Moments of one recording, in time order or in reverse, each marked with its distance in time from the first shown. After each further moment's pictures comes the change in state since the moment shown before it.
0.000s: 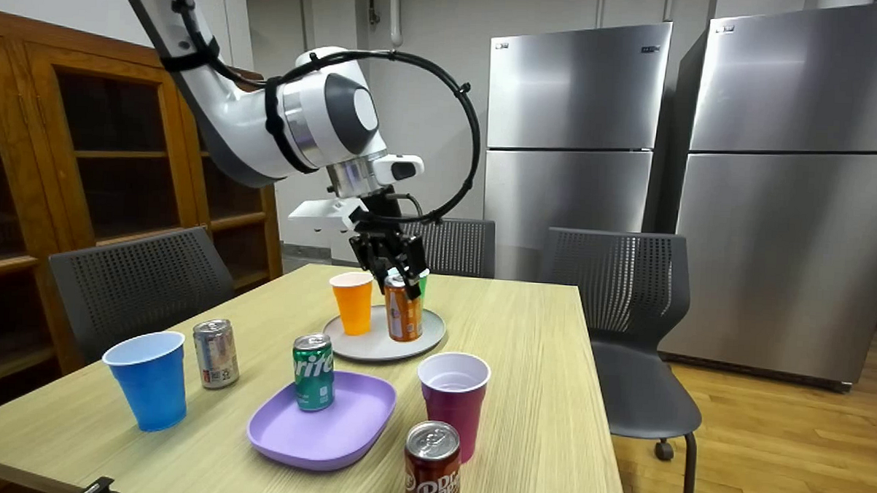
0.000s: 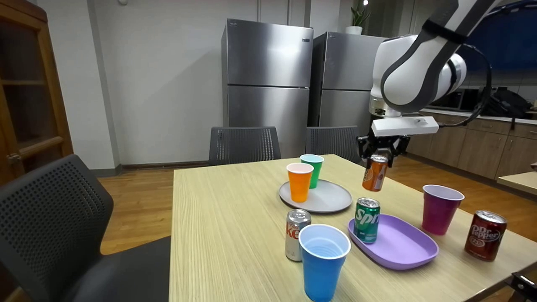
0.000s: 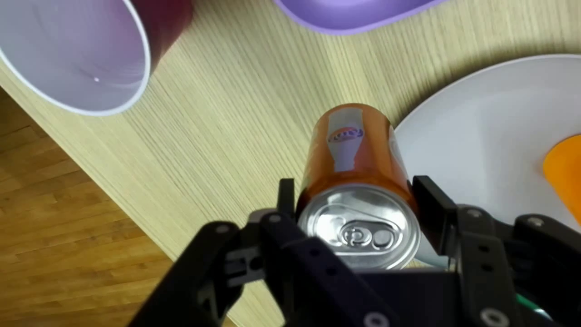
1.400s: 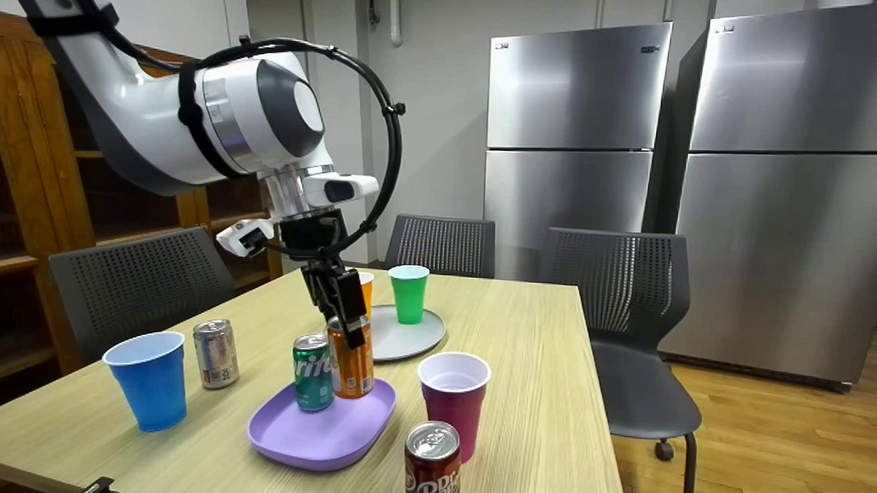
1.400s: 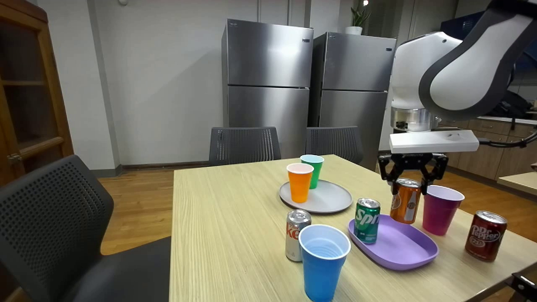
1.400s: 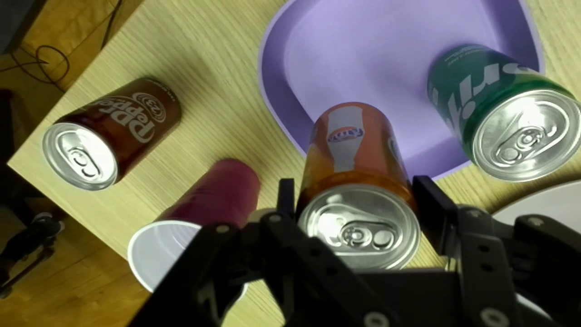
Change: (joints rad) arm -0.125 -0.201 0.157 -0.280 -0.132 -0.091 0.367
